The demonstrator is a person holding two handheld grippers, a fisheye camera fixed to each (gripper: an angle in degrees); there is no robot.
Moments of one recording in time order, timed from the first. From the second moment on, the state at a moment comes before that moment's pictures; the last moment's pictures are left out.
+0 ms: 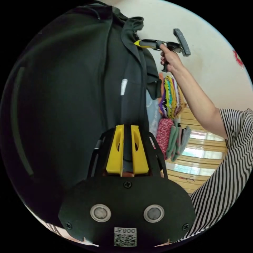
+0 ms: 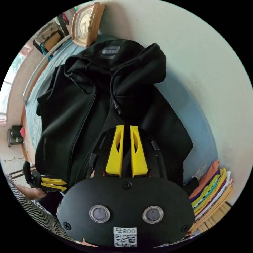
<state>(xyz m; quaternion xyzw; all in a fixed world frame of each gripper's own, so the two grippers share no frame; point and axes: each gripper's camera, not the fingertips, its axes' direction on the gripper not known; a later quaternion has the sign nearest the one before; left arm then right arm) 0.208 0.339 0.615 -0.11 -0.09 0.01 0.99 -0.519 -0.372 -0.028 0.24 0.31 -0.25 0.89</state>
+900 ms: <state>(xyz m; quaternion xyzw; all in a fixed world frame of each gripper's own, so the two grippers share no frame) 0.175 0.374 0.628 -0.15 -0.09 0.02 0.98 -0.550 -0.462 0.006 0.19 0.32 -0.32 0.87</state>
